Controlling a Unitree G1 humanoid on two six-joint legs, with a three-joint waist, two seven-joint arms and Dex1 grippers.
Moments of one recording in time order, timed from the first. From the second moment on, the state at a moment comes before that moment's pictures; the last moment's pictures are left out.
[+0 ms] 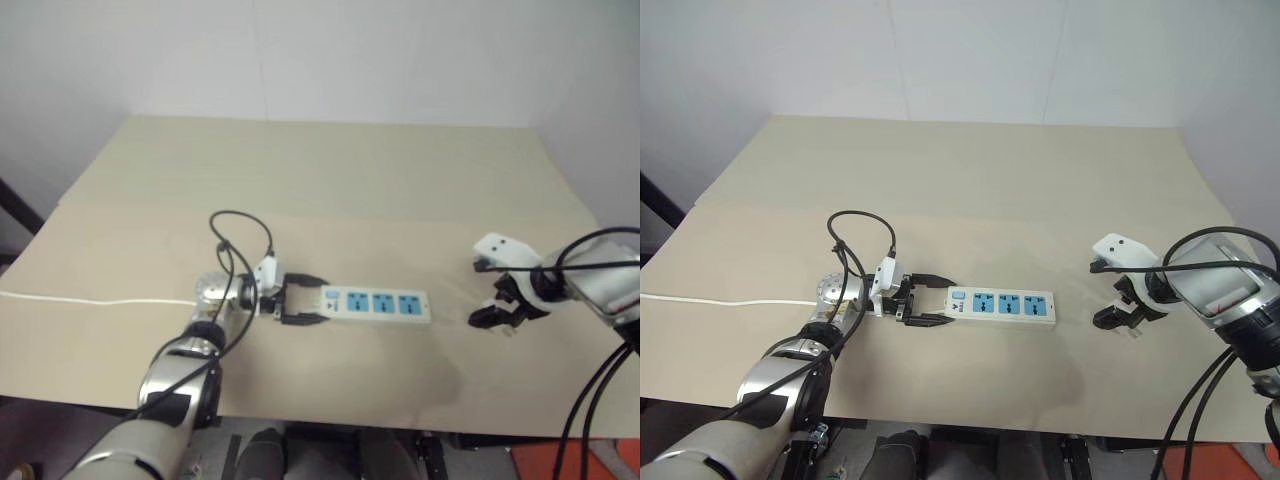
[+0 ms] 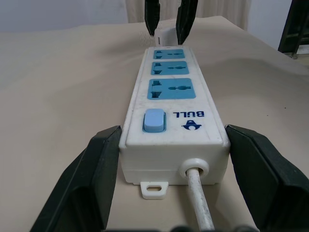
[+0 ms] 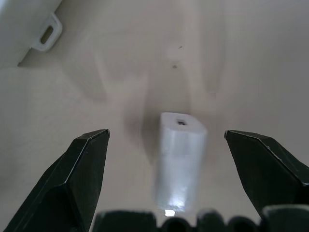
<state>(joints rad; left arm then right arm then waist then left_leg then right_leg) -0.82 0.23 0.02 1.23 -0.15 -0.65 -1.60 -0.77 -1.16 0.53 -0.10 0.29 1.31 0.96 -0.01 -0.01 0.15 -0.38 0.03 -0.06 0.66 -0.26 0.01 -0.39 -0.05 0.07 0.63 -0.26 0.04</state>
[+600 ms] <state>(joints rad) -0.81 0.23 0.02 1.21 -0.15 -0.65 -1.60 -0.78 -1.12 0.53 -0.01 0.24 1.31 0.96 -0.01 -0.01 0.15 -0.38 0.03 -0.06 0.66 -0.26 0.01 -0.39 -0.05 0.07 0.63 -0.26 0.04</state>
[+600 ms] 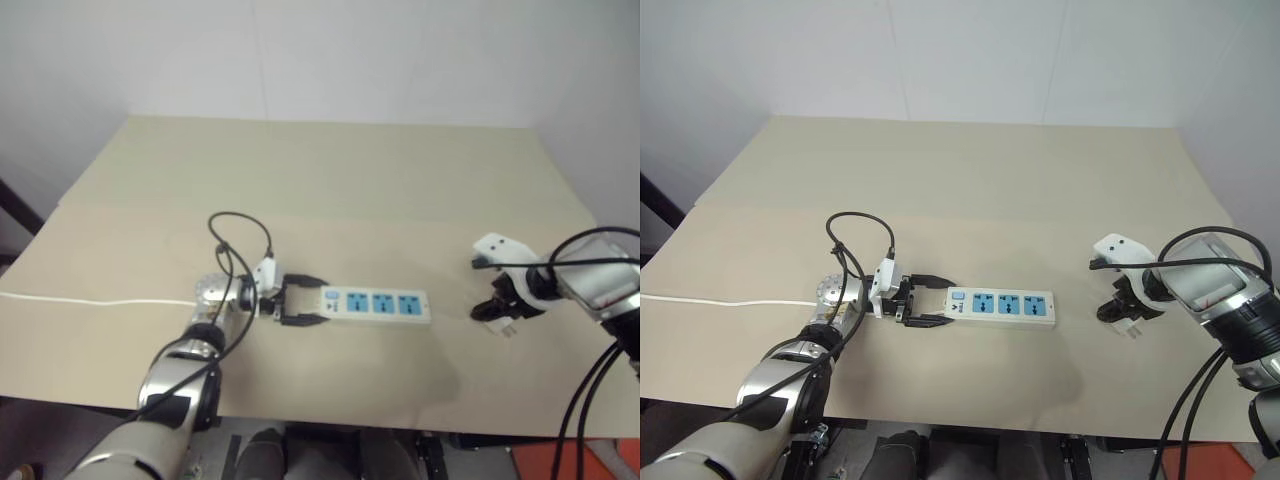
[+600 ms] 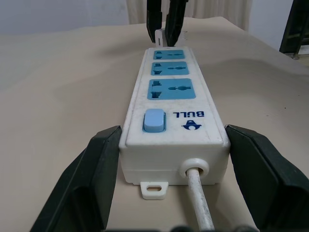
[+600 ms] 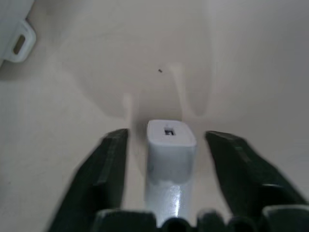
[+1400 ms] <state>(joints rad) -0.77 0.24 0.00 1.15 -0.18 -0.65 -1.60 -0.55 -0.92 0.07 -0.20 0.35 0.74 1.00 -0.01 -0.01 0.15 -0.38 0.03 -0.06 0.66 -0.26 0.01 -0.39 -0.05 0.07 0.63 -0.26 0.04</state>
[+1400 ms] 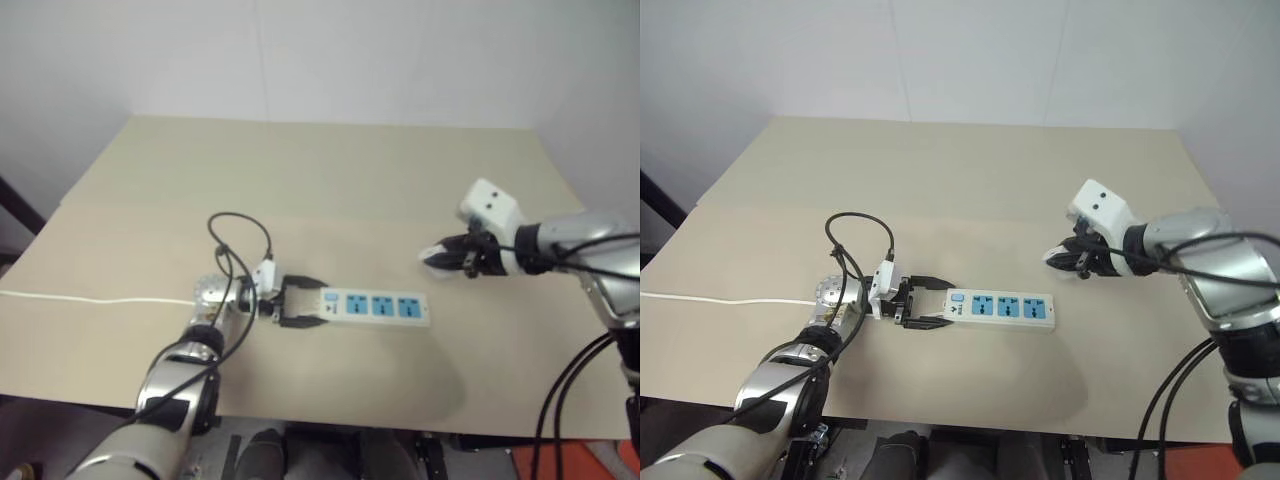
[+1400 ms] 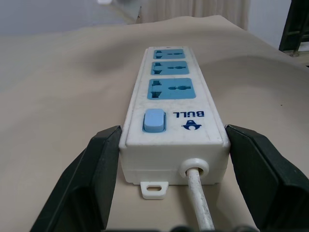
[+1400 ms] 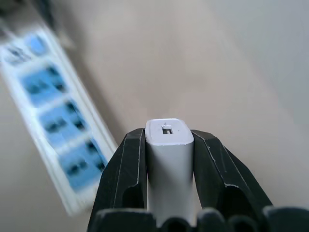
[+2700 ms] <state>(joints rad) -0.64 0.29 -0.06 0.91 -0.24 -0.48 -1.58 -0.52 -0.29 -0.01 0.46 0.47 -0.08 1.42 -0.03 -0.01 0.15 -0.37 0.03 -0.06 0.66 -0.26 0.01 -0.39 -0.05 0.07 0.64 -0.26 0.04</state>
